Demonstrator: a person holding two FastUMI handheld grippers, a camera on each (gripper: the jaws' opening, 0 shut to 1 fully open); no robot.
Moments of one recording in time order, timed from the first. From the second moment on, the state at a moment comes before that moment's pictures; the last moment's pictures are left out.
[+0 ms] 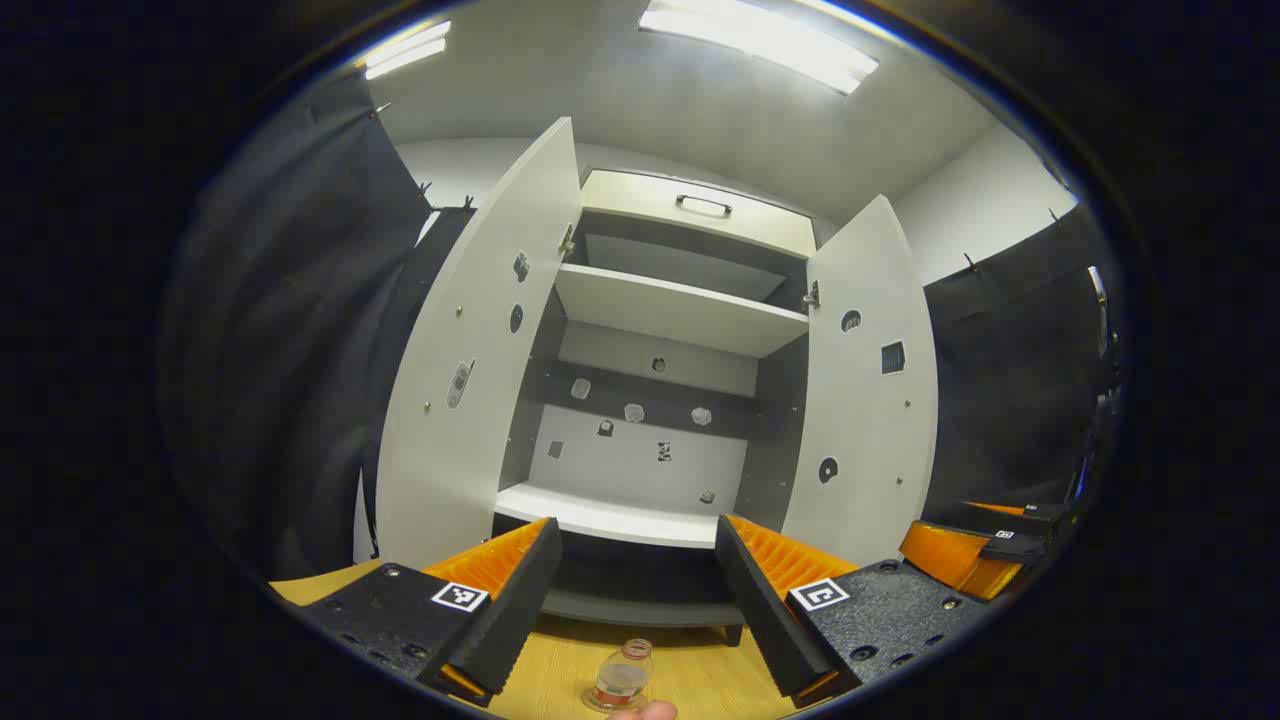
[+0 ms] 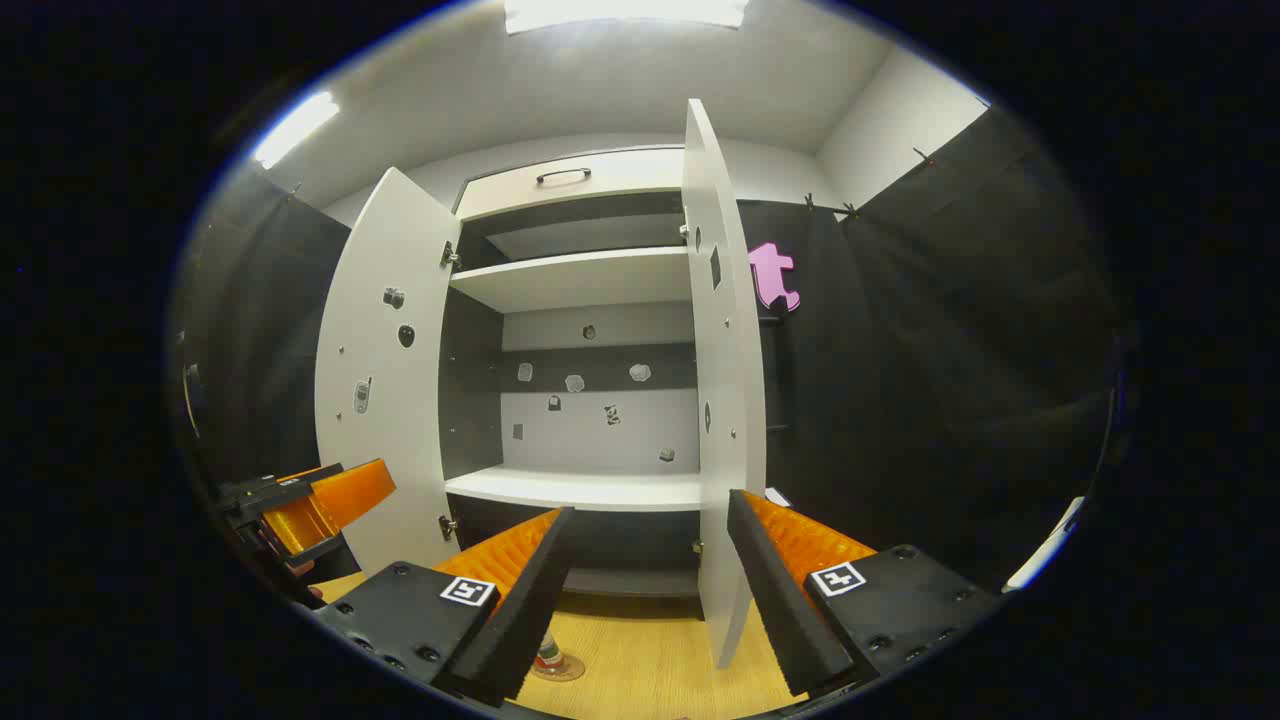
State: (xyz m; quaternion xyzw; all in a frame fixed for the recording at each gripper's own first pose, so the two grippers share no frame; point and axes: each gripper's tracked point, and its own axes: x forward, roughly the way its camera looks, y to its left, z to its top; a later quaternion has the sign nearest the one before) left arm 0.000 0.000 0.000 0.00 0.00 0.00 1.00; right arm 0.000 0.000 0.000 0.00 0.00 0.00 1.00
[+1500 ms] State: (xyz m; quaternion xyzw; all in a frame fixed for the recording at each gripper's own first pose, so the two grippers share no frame) left arm 0.052 0.002 -0.217 0.06 0.12 0.02 0.99; right arm 0.001 -0.029 -0.056 0.01 0.05 -0.01 1.00
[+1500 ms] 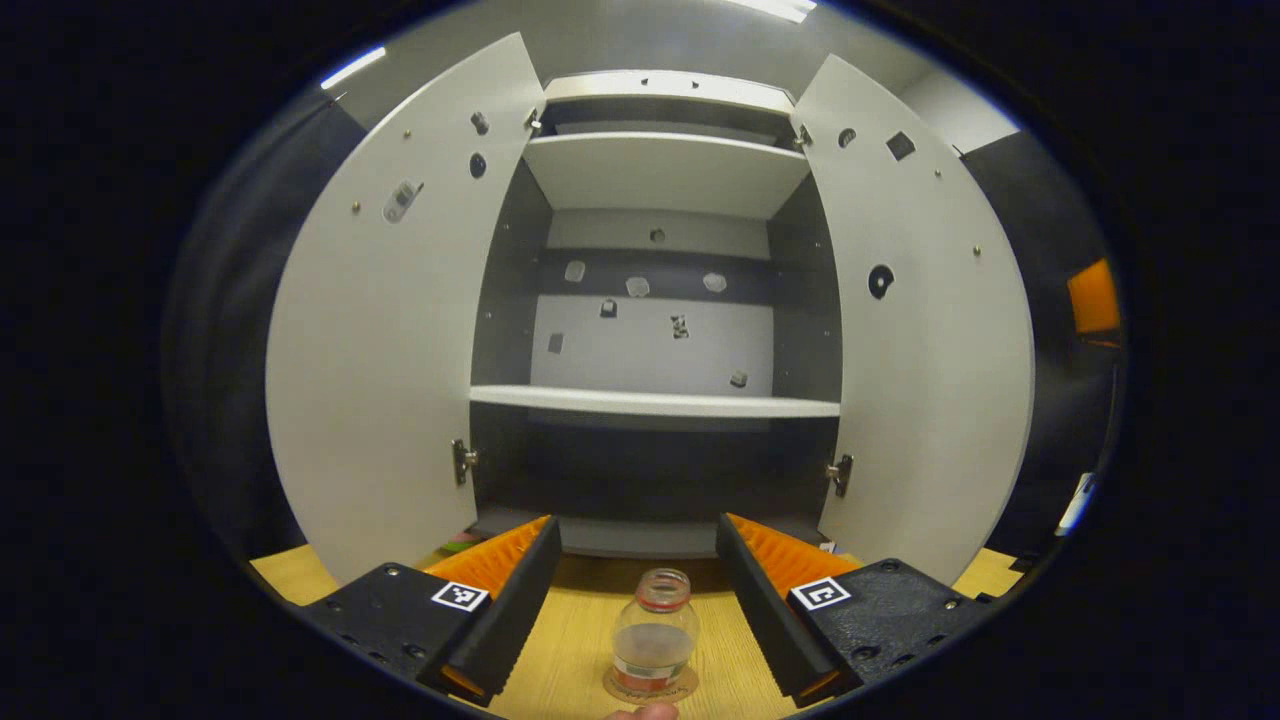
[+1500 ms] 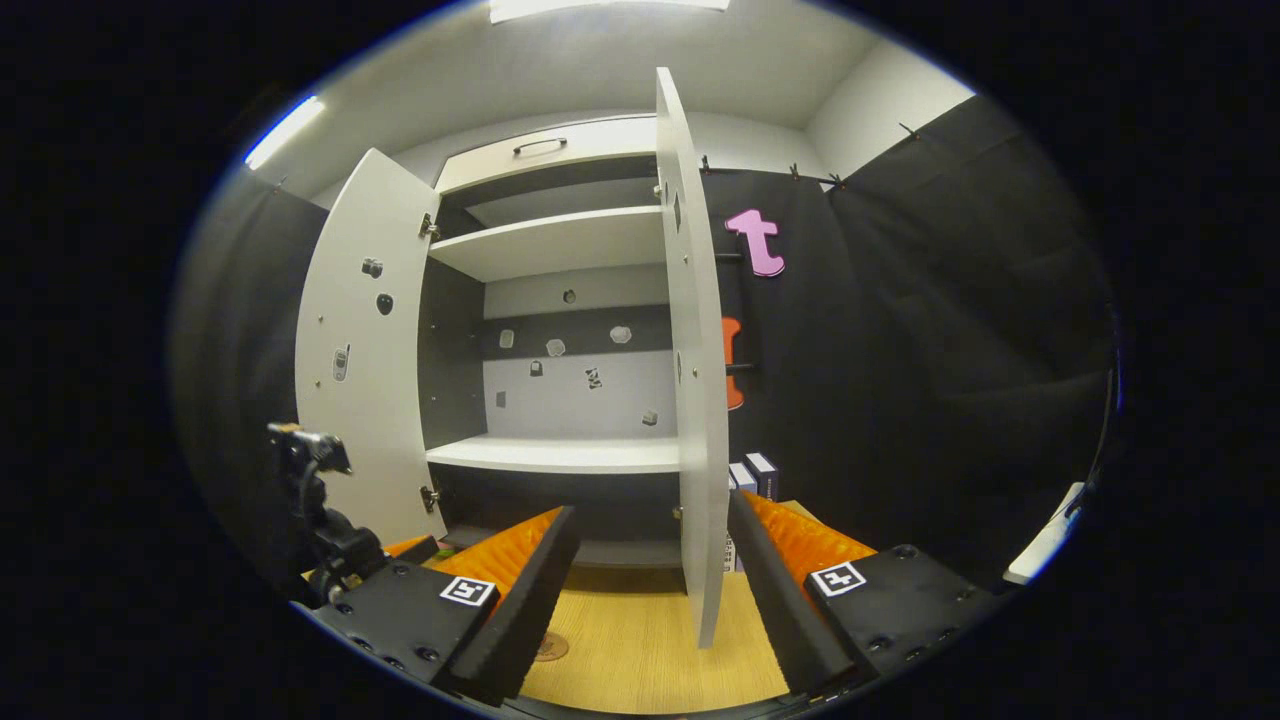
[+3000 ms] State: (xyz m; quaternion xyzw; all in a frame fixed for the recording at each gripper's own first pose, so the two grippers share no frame) left arm 0.108 0.001 -0.013 -0.05 0.09 -0.06 0.99; right arm -0.019 -0.027 -0.126 0.06 0.11 0.01 0.99
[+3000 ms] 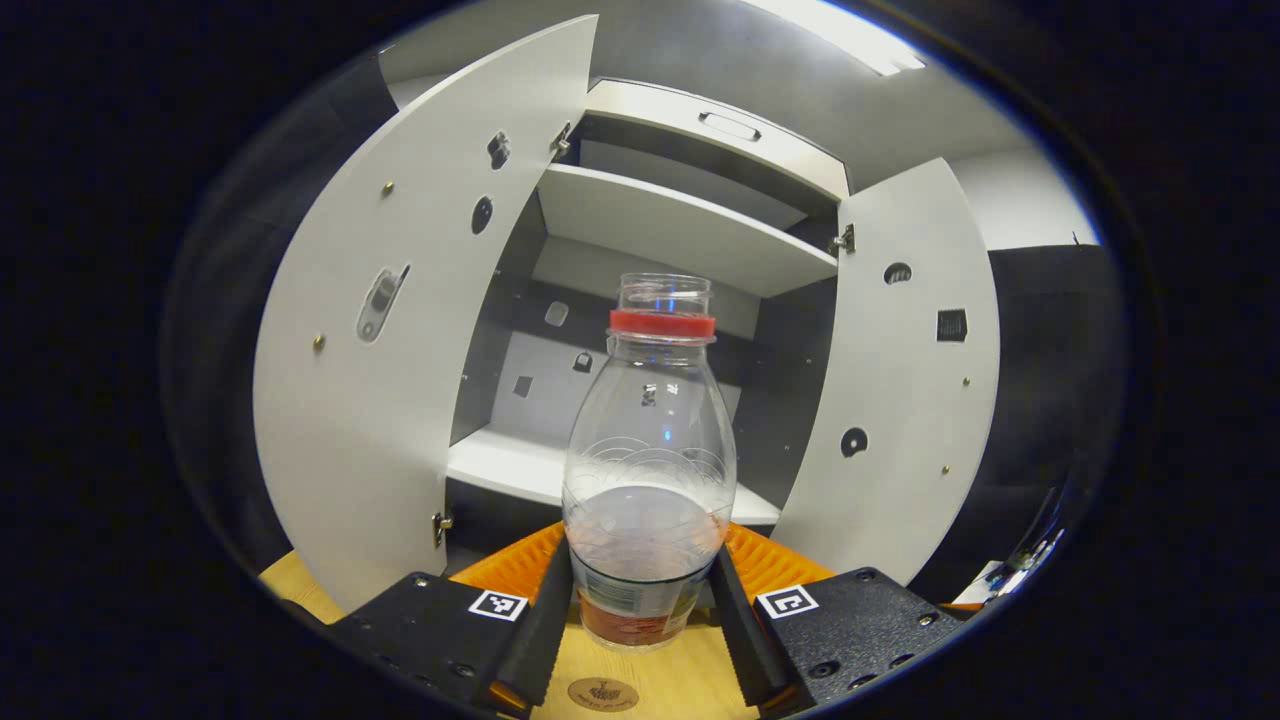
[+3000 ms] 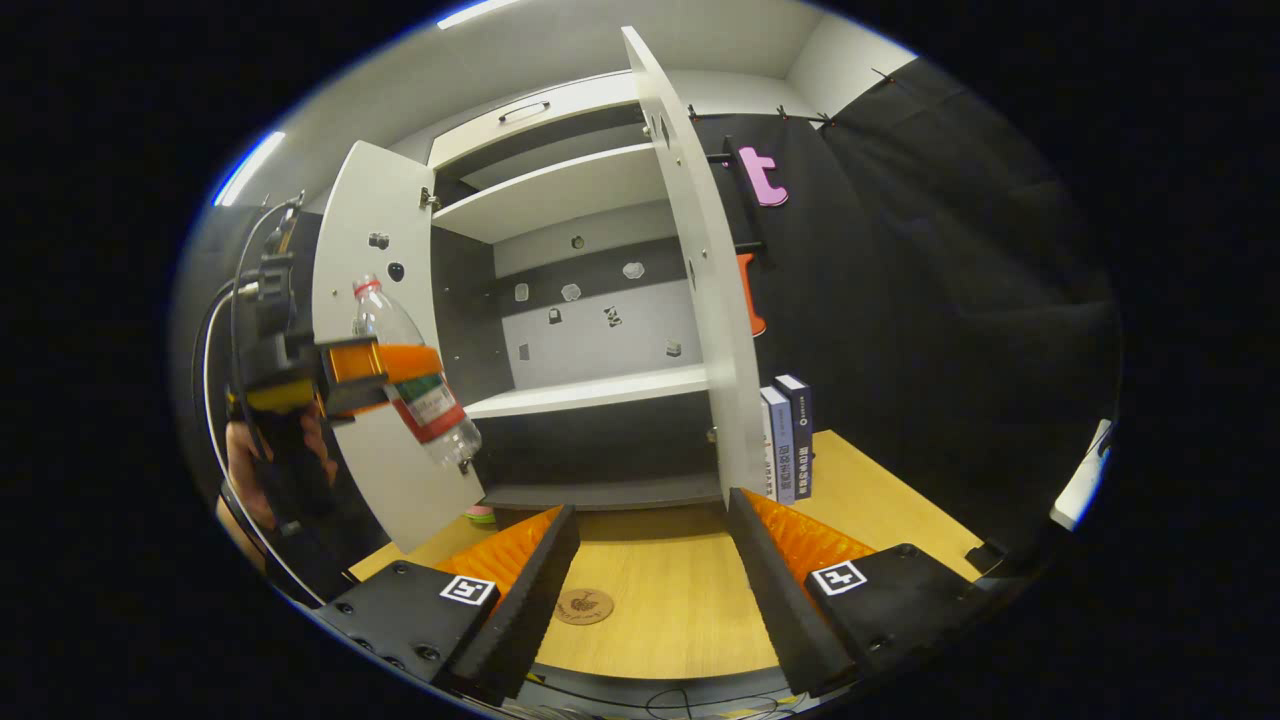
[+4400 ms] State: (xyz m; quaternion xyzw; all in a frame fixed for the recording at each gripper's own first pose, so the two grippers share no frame) left arm 0.395 -0.044 -0.131 0.03 0.22 -0.06 0.97; right arm -0.079 -0.169 -0.130 0.07 0.10 -0.26 0.96
